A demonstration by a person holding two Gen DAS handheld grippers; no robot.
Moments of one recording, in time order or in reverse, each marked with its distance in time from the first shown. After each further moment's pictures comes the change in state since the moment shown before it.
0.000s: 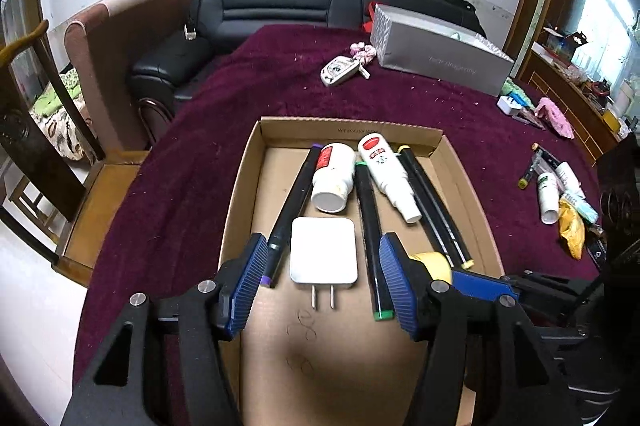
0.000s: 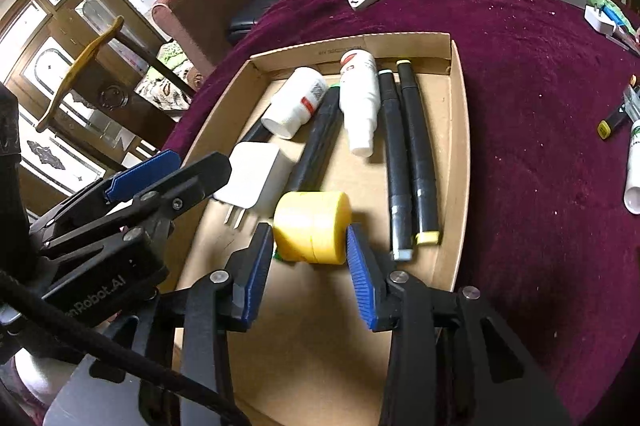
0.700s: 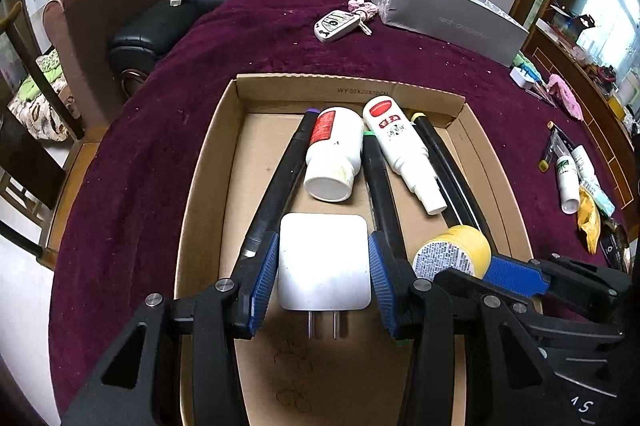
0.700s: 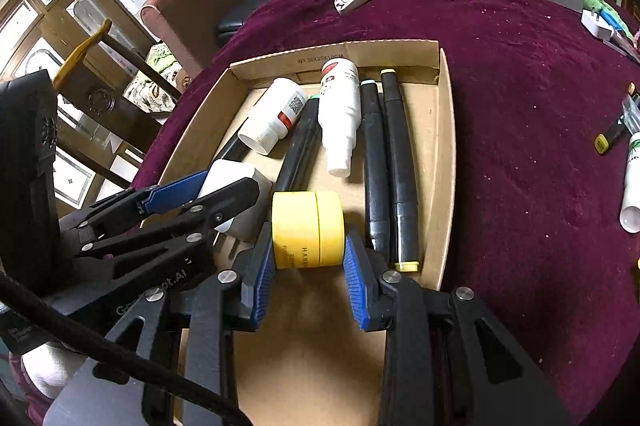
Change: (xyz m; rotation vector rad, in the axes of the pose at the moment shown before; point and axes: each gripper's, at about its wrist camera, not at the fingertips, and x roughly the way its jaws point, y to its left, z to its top) left arm 0.058 0.002 0.004 -0.007 0.143 -0.033; right arm 0.011 -0.012 0.013 0.007 0.003 -0.039
